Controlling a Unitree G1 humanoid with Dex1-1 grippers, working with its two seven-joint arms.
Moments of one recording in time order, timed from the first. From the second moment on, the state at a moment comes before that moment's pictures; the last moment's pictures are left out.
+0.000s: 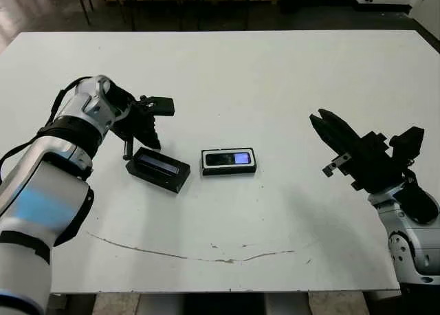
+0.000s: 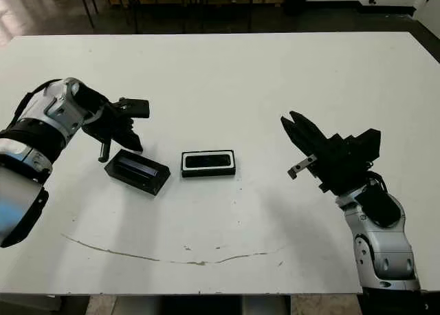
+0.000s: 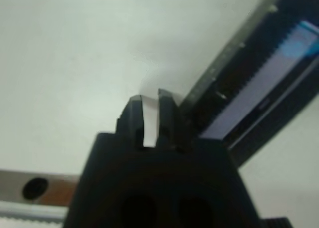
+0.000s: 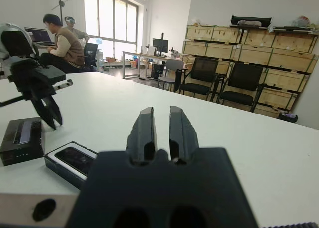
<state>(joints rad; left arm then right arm) -1.09 0.52 -0.56 1.05 0.43 0.06 -1.37 -0.07 -0.44 -0.09 -0.16 0.38 -0.02 0.56</state>
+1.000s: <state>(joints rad) -0.84 0.85 -0.69 0.44 0.08 0.17 -1.61 -0.07 -0.44 -0.10 -0.17 0.37 -0.02 0.56</state>
